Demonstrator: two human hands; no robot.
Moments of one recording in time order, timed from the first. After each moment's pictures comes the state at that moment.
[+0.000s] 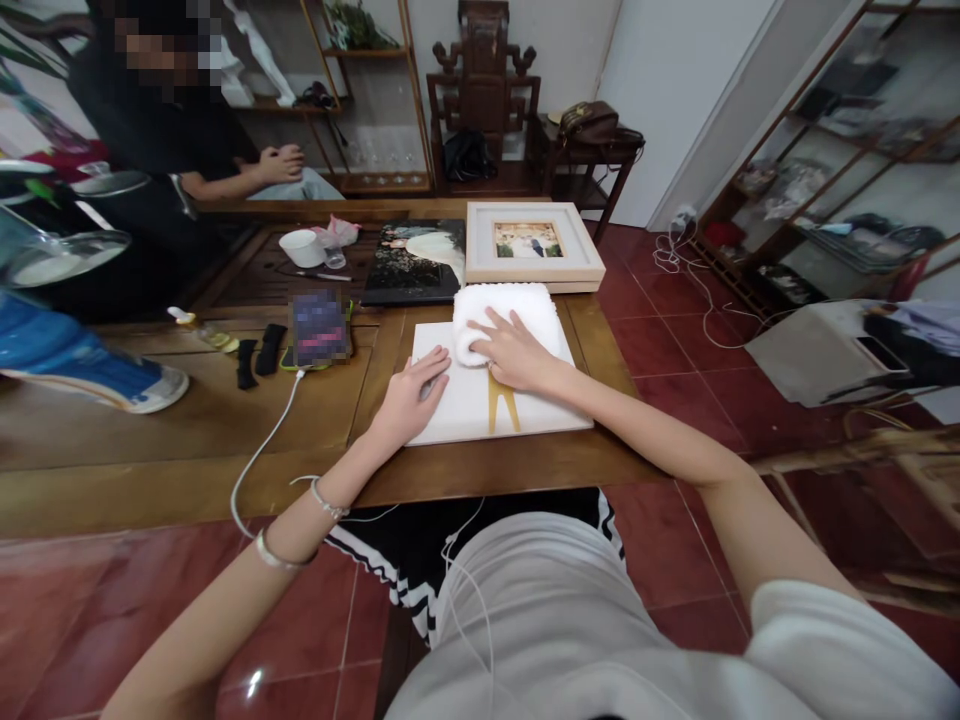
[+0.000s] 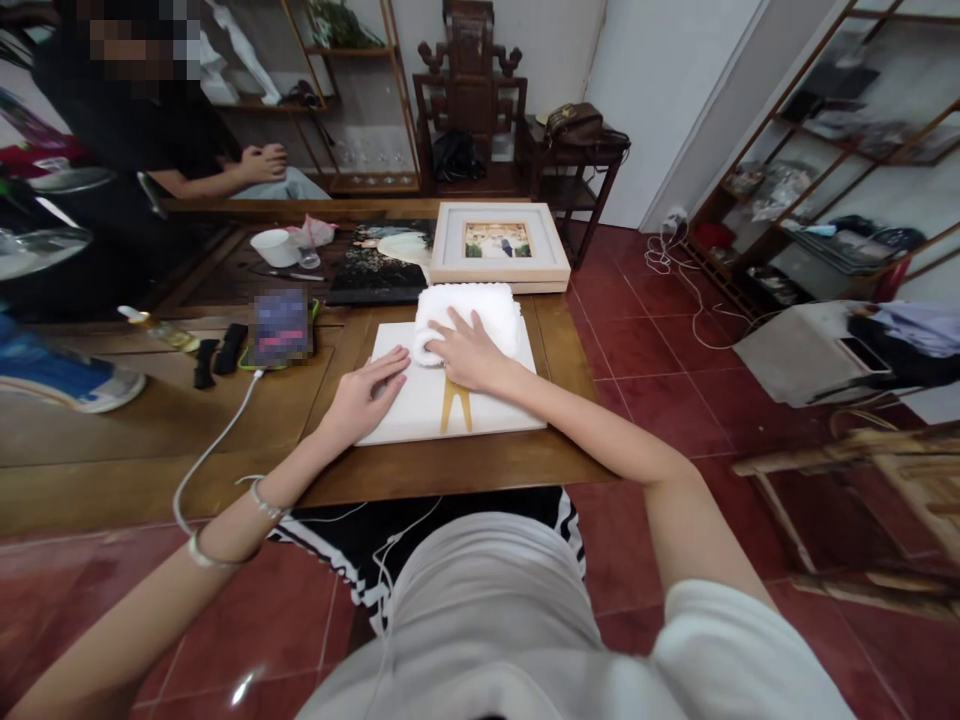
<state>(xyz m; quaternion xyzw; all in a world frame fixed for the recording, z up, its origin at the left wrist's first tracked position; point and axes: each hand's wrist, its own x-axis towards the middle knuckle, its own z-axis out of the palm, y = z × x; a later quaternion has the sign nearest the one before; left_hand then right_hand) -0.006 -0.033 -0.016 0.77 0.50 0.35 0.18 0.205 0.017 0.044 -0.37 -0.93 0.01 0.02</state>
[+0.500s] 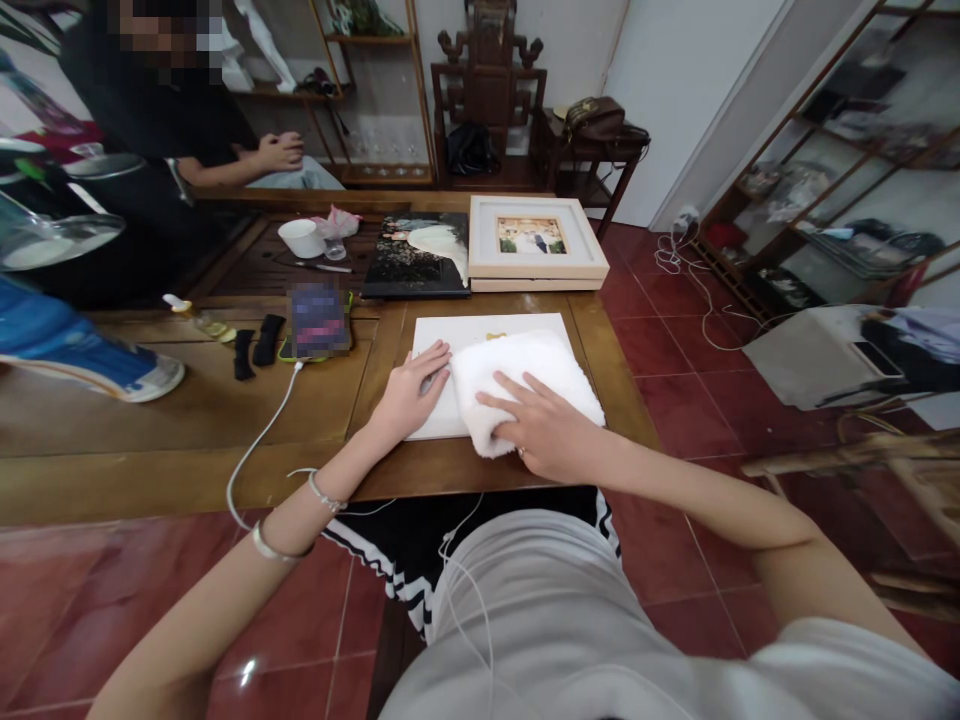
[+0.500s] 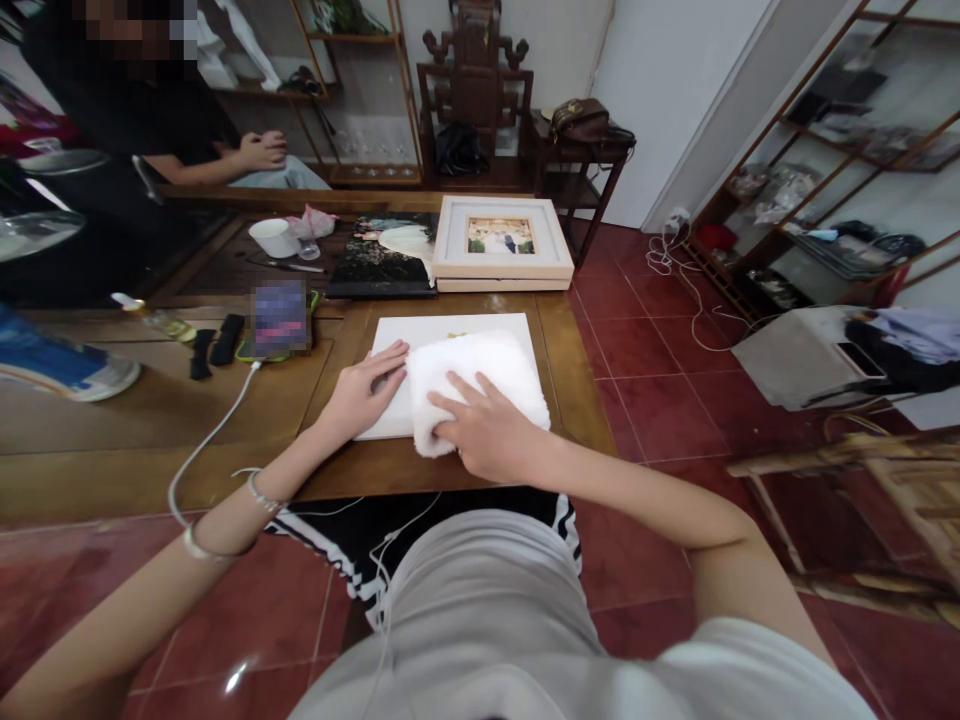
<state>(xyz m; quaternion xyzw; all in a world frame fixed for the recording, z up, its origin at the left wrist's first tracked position) -0.005 -0.033 -0.016 0.77 0.50 0.35 0.18 0.234 -0.084 0.059 -0.28 -0.96 0.05 -0.01</state>
